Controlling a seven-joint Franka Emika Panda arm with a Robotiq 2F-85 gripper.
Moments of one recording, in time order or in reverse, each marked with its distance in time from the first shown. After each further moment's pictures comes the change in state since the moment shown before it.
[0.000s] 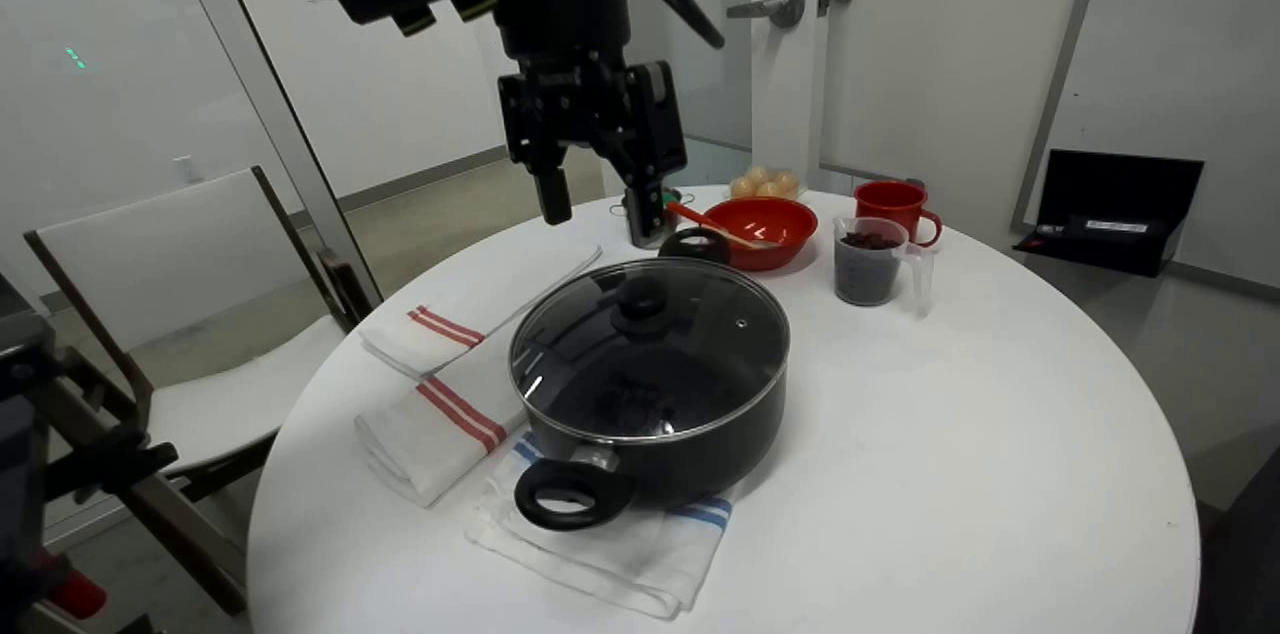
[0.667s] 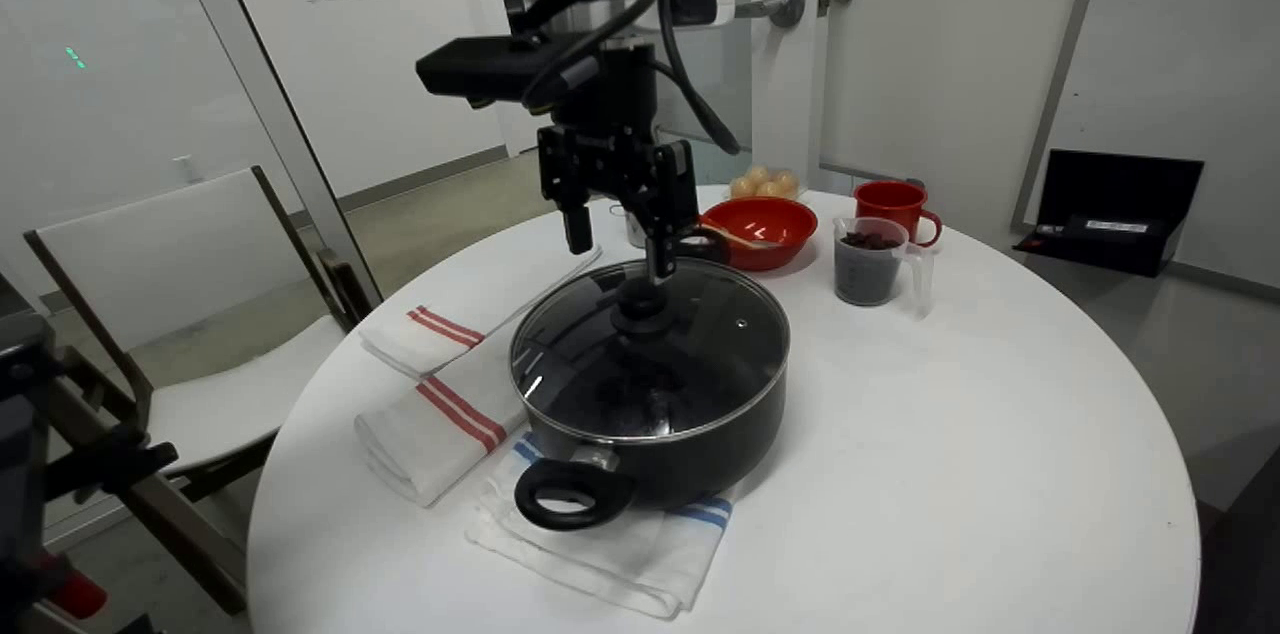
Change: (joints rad) arm -0.027 0.178 0.064 0.151 0.083 0.000 -0.034
